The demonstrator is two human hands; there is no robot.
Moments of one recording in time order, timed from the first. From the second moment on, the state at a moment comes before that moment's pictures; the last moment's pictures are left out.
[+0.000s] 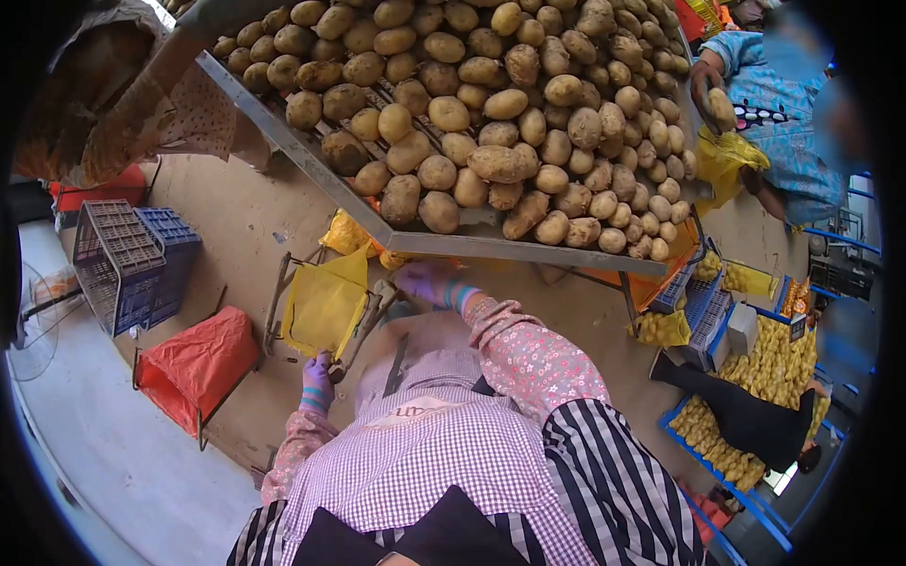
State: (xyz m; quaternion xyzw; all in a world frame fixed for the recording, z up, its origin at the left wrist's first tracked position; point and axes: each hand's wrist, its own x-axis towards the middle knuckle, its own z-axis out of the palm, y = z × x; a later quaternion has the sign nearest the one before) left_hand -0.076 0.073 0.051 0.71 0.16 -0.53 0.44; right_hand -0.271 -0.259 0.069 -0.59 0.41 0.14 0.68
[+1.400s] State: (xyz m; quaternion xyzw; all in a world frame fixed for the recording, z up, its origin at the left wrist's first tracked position) left_hand -0.143 -0.290 0.201 0.67 -0.73 0.12 0.10; right_hand -0.604 -0.042 -0.065 -0.48 0.77 0.12 0.40
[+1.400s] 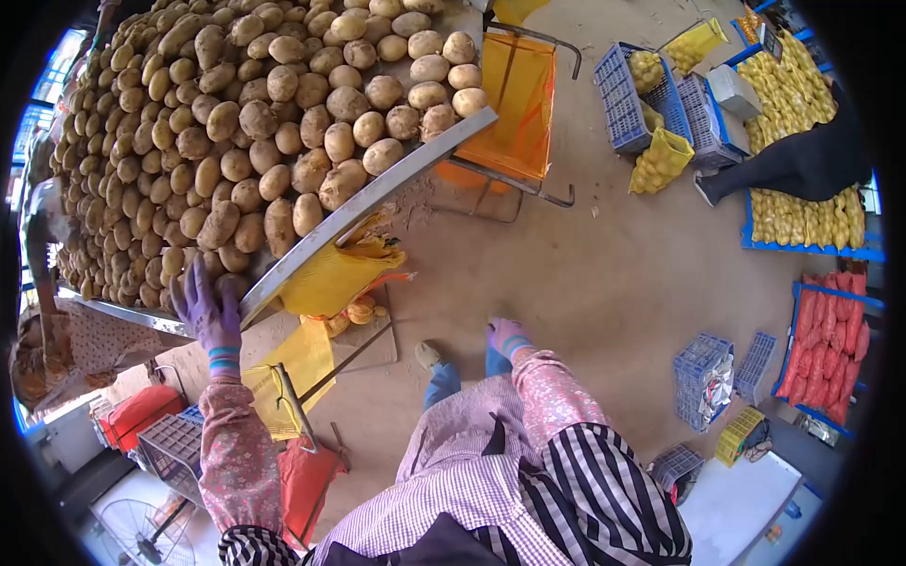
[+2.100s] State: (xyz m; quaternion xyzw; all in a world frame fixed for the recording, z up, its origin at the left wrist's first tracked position) left_hand -0.125 -0.287 0.192 0.63 -0.76 0.12 0.06; right_hand -0.532 -0.188 -0.380 -0.62 0.62 0.10 0.47
